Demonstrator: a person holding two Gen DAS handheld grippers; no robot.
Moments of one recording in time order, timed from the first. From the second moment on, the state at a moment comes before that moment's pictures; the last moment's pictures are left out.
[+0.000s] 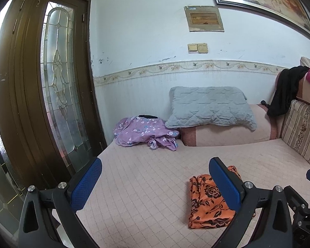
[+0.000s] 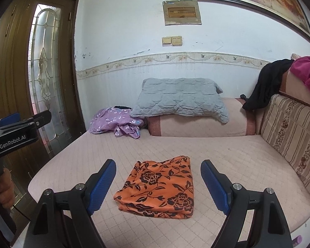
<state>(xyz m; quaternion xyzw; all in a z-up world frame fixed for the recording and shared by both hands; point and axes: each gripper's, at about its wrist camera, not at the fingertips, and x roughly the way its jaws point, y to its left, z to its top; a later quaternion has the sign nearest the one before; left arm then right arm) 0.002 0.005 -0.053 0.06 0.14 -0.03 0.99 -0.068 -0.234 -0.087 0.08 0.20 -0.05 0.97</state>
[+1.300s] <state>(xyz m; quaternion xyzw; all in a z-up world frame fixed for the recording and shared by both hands) 0.032 -0.015 -0.056 0.06 0.16 -0.05 0.98 -0.053 -0.253 -0.076 0.08 0.19 -0.05 0.98</state>
